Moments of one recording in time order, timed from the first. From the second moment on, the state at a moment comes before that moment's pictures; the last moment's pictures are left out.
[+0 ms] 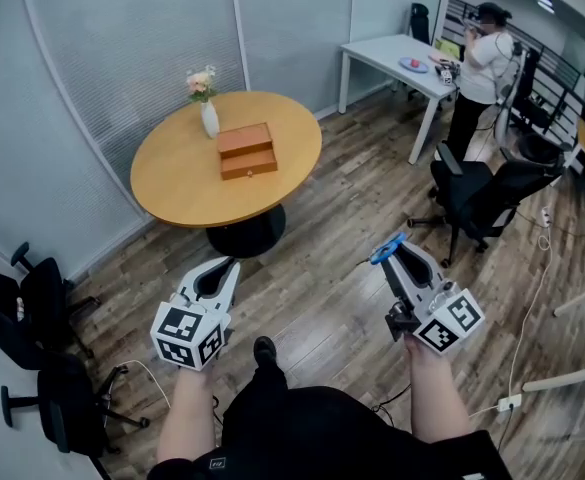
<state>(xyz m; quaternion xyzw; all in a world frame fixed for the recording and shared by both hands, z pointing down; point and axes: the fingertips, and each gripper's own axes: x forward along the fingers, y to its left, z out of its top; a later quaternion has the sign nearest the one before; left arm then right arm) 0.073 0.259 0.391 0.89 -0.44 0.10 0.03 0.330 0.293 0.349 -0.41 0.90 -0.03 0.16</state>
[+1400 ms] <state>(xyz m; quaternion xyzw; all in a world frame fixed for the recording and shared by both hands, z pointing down) -0.140 -0.004 0.408 0.87 -0.49 0.08 0.05 0.155 -0.008 0.362 -0.41 0.90 -0.08 0.11</state>
